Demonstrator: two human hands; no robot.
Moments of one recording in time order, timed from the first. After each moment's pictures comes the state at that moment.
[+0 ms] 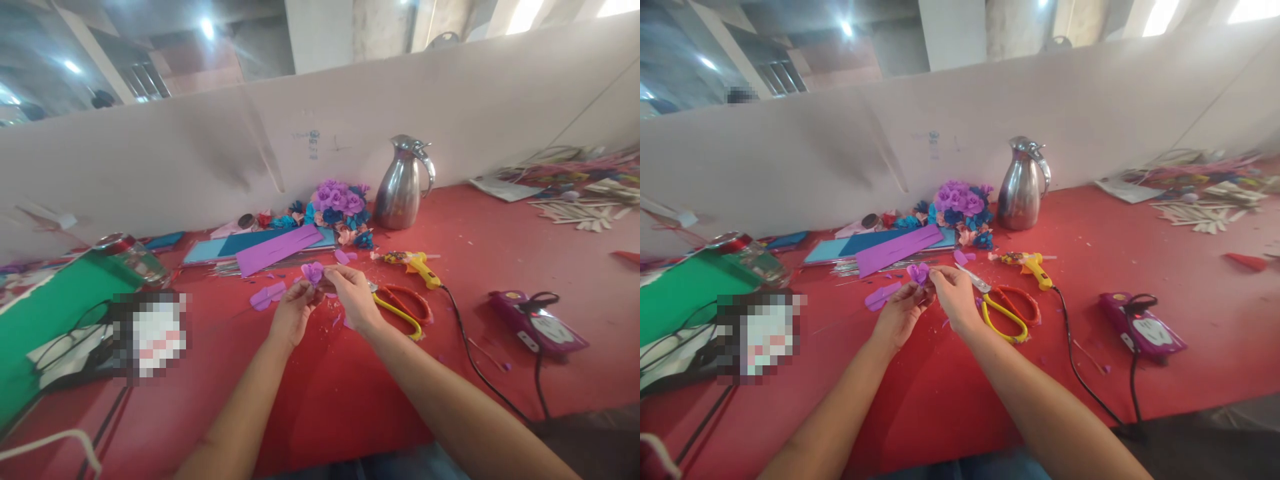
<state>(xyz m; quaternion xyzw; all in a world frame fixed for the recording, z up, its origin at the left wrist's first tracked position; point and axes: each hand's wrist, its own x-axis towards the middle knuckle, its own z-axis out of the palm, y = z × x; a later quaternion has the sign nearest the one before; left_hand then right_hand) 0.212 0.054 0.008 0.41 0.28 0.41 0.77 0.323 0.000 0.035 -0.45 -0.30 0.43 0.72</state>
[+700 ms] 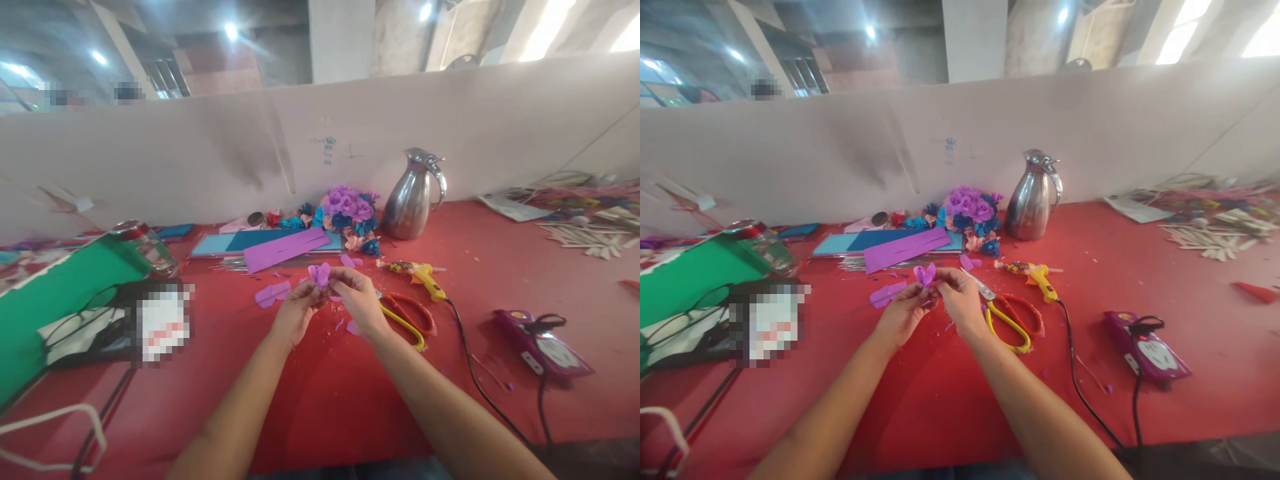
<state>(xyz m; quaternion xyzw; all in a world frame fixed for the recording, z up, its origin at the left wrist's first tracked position) 0.207 0.057 0.007 0.42 0.27 0.39 0.77 0.323 -0.004 0.041 -0.47 -0.34 0.41 0.70</state>
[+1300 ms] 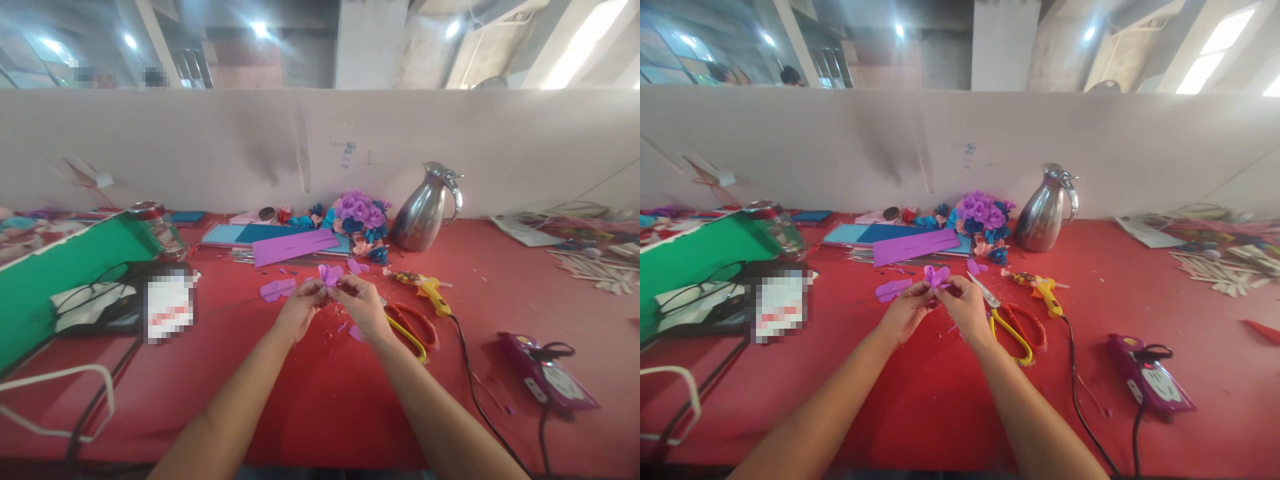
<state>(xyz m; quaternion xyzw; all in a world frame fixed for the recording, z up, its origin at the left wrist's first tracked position) 0.205 0.055 0.013 0.45 0.24 0.39 0.77 0.324 -0.004 0.028 -0.48 -0.41 0.40 0.67</state>
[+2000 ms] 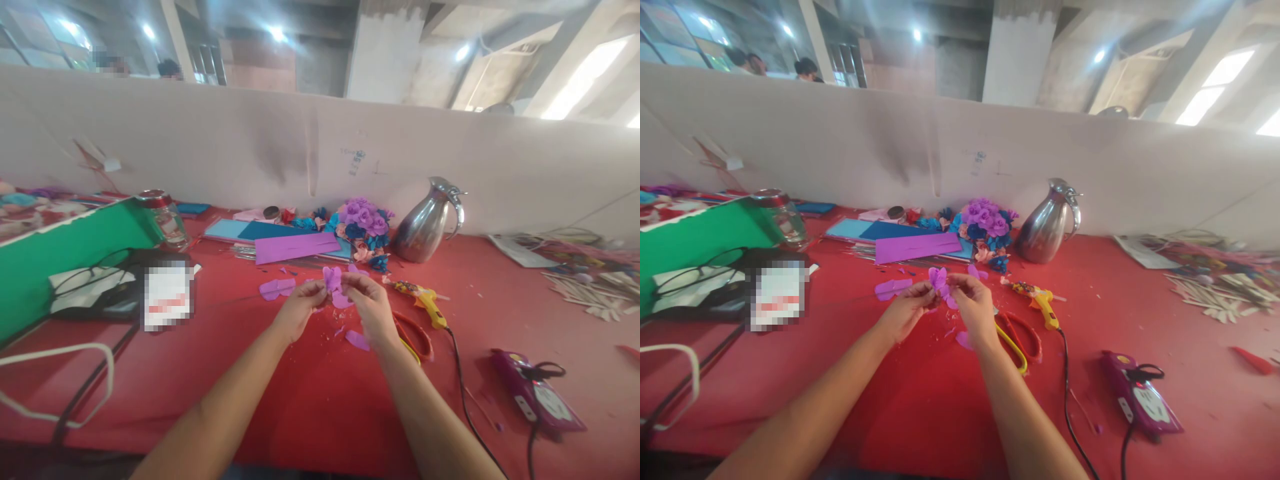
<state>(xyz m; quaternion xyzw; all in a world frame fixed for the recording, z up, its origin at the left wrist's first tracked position) 0.205 0.056 0.011 0.46 0.24 0.40 0.76 0.336 -0.008 0.039 -0.50 -0.39 0.37 0.68</state>
